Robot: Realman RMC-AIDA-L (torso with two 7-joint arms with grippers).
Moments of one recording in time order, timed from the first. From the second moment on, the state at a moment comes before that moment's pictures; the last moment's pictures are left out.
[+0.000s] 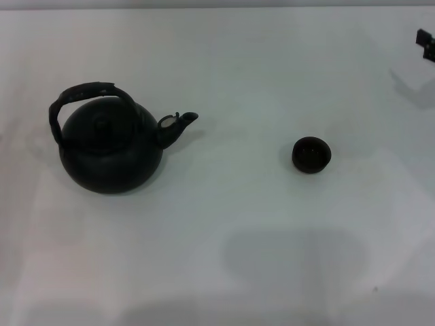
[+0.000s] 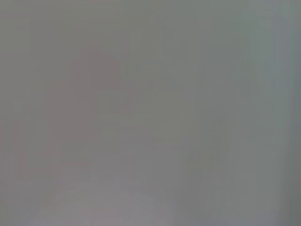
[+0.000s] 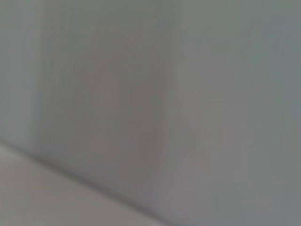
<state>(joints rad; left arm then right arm) -0.09 -2.08 0.83 0.33 0.82 1.25 -0.56 0.26 1.92 -1.14 -0.65 1.96 0.98 -2.18</state>
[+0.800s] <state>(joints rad) -0.10 -2.08 0.85 0.31 0.83 1.25 -0.55 0.34 1.99 -0.99 -0.98 1.22 1.51 -1.67</state>
